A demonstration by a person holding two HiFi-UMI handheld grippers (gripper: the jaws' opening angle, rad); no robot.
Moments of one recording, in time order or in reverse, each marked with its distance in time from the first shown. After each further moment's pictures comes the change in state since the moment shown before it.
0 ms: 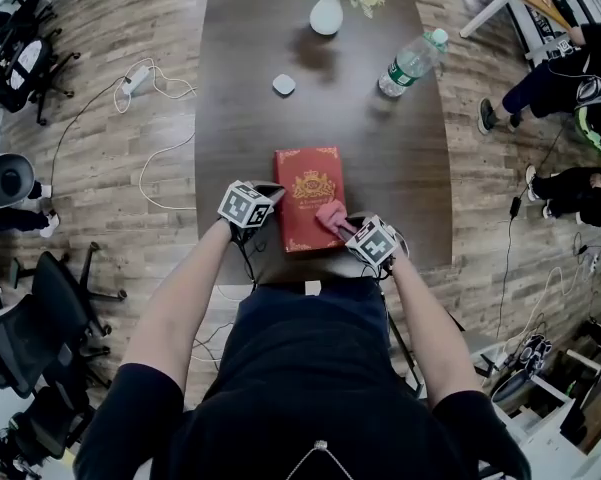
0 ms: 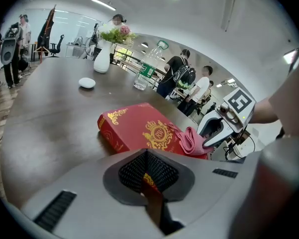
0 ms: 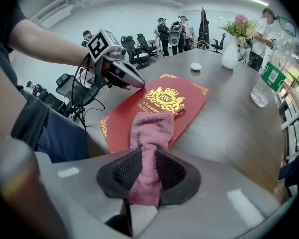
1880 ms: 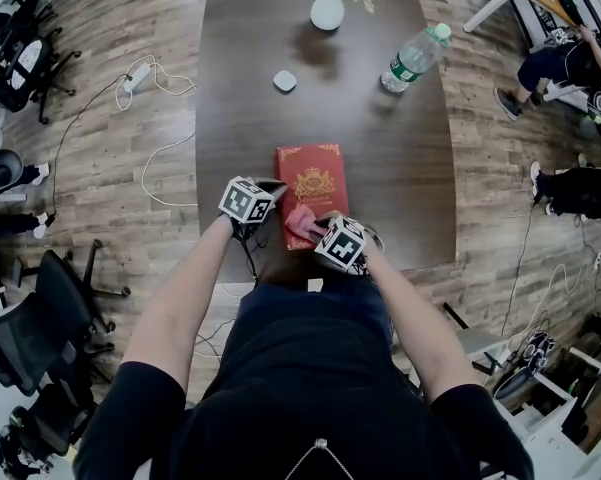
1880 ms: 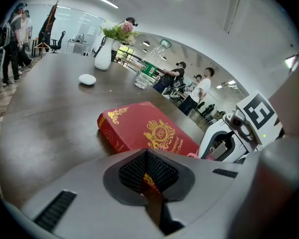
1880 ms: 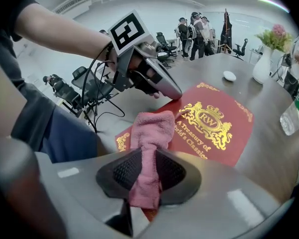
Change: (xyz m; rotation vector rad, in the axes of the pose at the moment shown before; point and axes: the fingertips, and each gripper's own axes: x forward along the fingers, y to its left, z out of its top) left arm 0.005 0.004 0.000 -0.025 0.011 -0.012; right arm 0.039 0.067 0.045 -0.145 0.010 0.129
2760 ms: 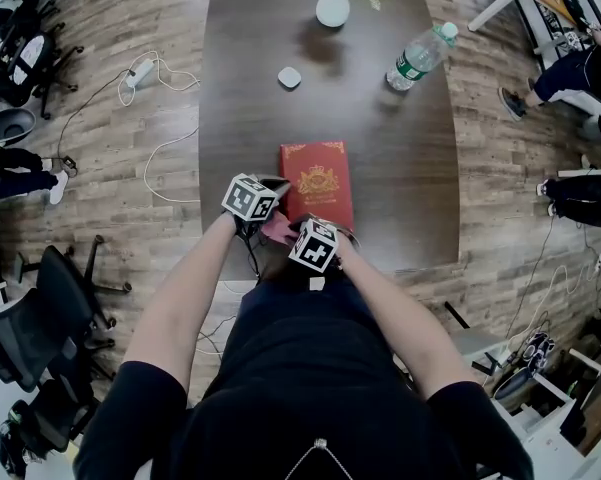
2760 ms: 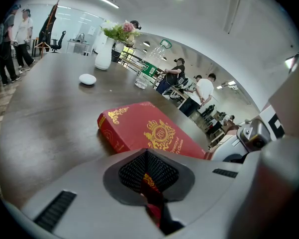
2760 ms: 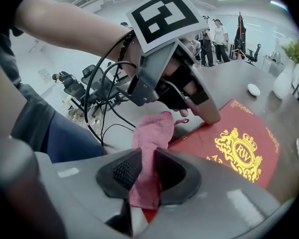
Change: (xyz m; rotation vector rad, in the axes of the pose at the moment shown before) left arm 0.000 0.000 0.000 -0.004 -0.003 -0.003; right arm 0.036 0.049 0.051 -0.105 -0.024 0.079
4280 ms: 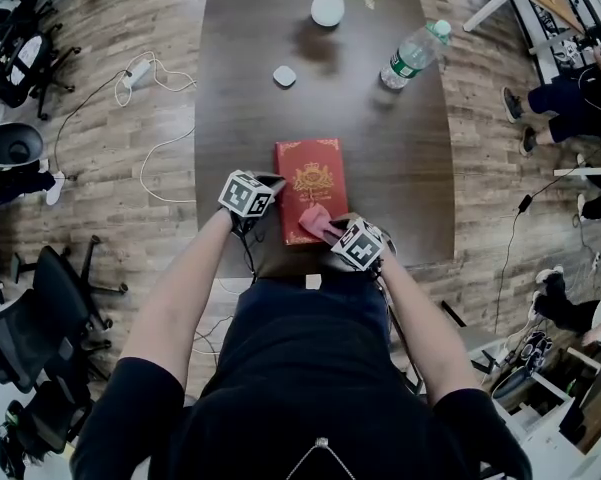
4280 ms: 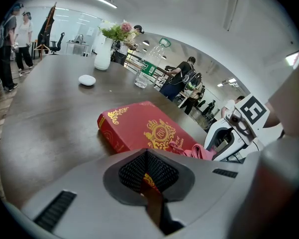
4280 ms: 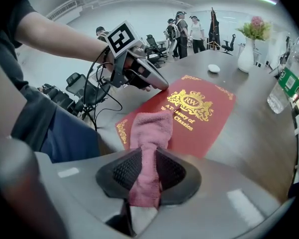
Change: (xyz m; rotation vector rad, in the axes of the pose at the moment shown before) left arm 0.001 0.002 0.002 0.019 0.010 0.018; right arm -0.065 -0.045 -0.090 0.191 -0.006 -0.119
